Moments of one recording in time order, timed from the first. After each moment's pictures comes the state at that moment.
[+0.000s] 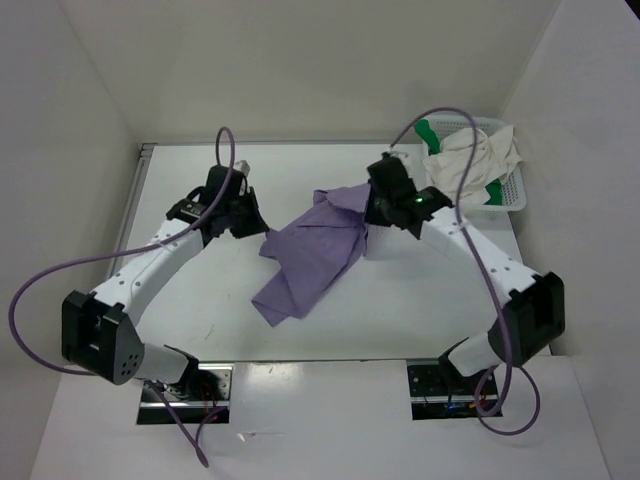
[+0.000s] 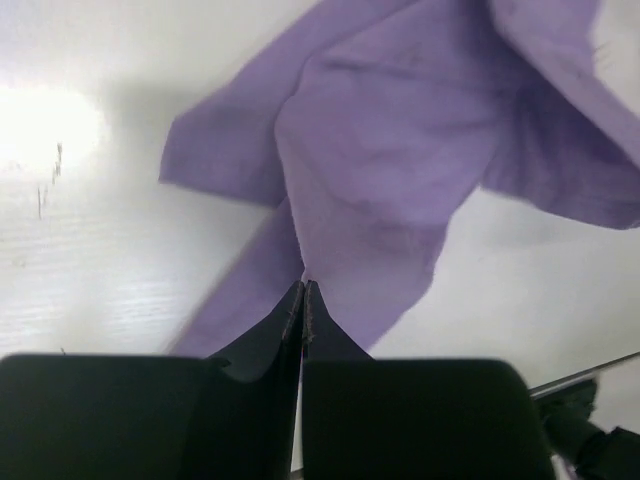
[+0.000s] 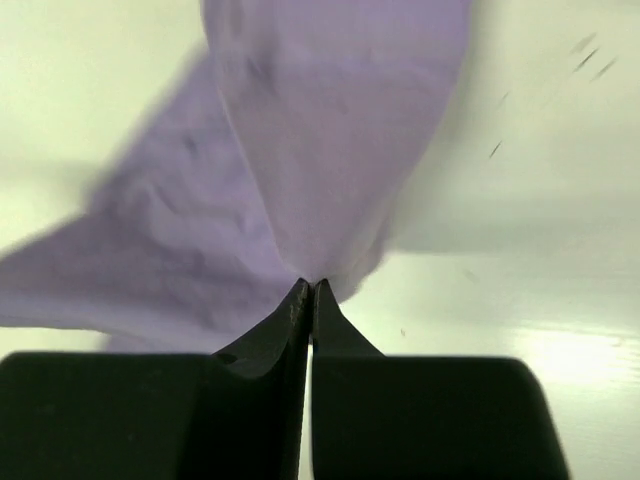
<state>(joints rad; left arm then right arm) -0.37 1.41 1.15 -0.60 0.09 -0.61 0.57 1.51 1.27 -0.65 0.24 0.59</state>
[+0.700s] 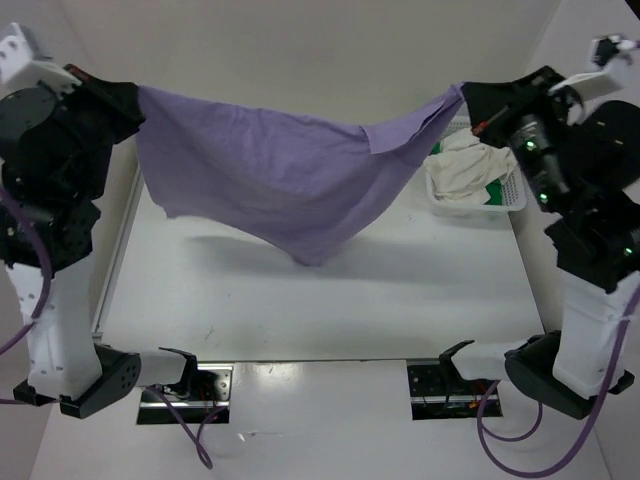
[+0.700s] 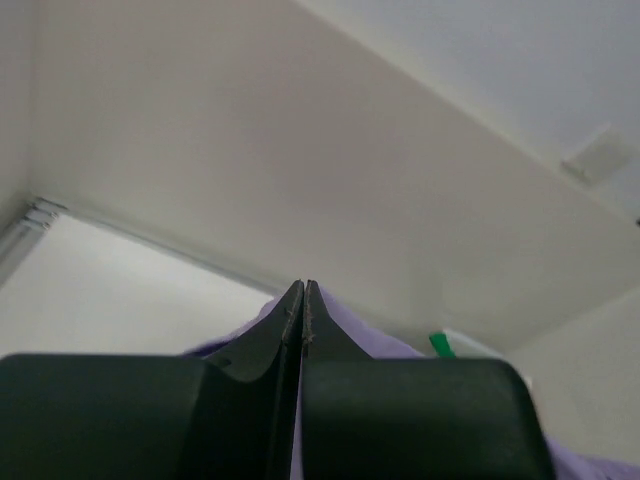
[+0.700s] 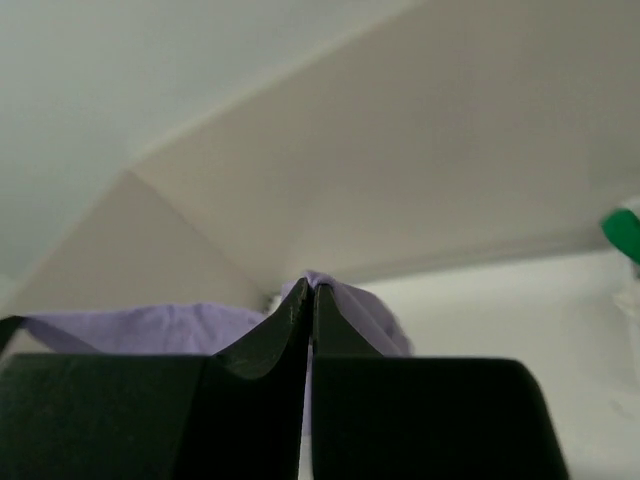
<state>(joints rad) -0.21 1.31 2.21 -0.84 -0.30 -0.52 0.44 1.28 2.24 -0.85 0.27 0.52</state>
